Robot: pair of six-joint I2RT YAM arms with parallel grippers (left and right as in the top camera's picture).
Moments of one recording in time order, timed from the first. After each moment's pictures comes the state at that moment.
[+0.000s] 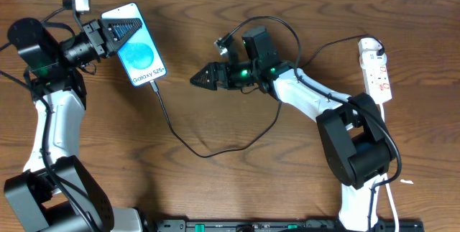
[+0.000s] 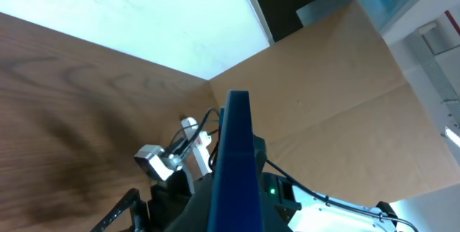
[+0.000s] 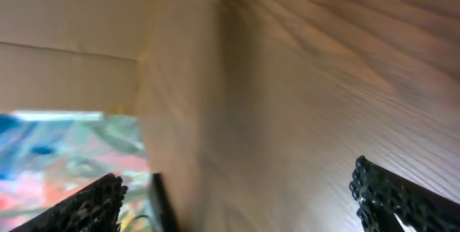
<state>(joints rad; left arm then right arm) 0.36 1.60 1.09 0.49 1.41 -1.01 0.51 2.07 1.35 -0.04 -0.88 0.58</state>
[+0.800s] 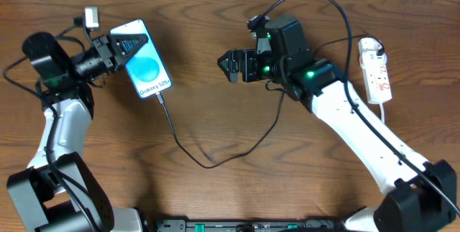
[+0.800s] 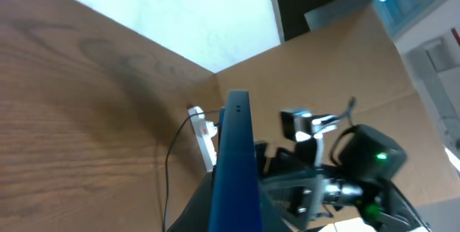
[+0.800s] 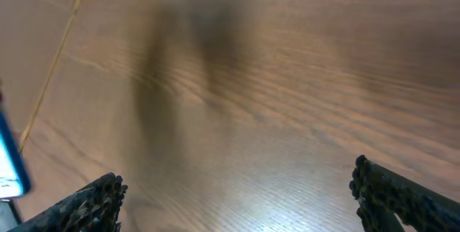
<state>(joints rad) 0.36 1.60 0.96 0.49 1.39 -0.97 0.51 1.63 1.35 -0.44 -0.30 0.44</state>
